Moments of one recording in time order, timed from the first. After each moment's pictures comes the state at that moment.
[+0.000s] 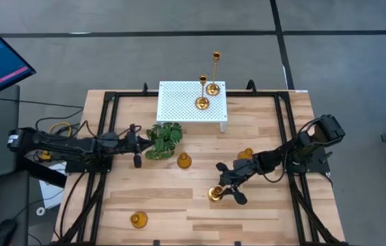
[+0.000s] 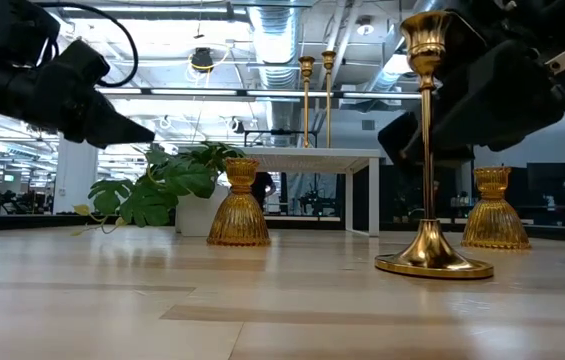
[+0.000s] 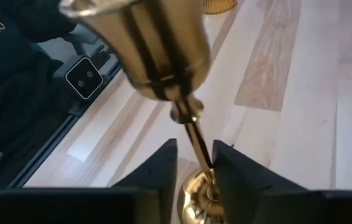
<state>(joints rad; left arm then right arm) 0.00 0.45 0.01 0.38 -0.24 0.02 0.33 1.64 0.53 0.62 -0.24 0.18</state>
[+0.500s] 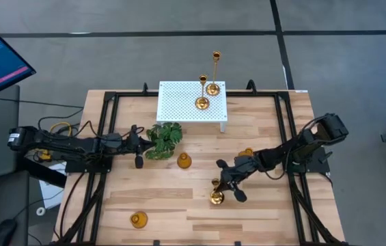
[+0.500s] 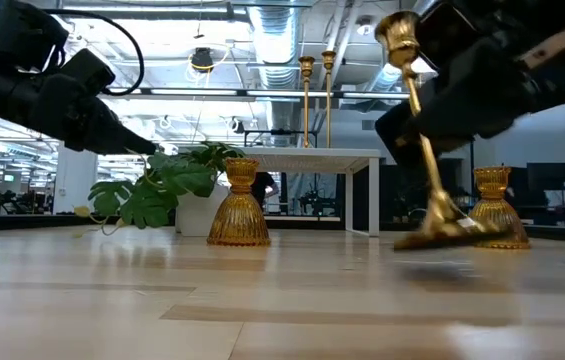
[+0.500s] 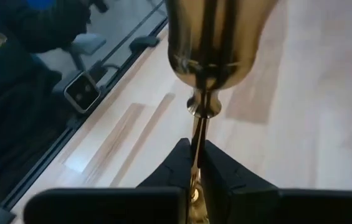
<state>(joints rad) 0.00 0.48 0.01 0.39 -0.24 0.02 0.30 1.58 0.53 0.61 -0.24 0.17</state>
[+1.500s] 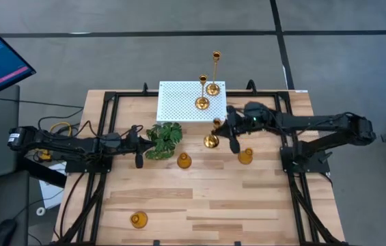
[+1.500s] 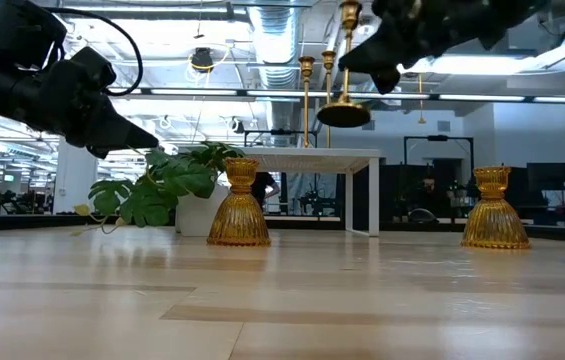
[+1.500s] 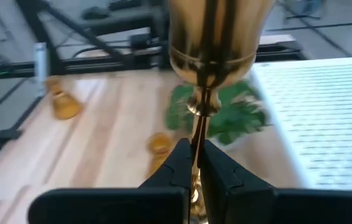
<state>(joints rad) 0.00 0.48 0.01 0.42 -0.23 -0.11 -0.20 1.20 0.78 0.05 -0.23 -0.01</state>
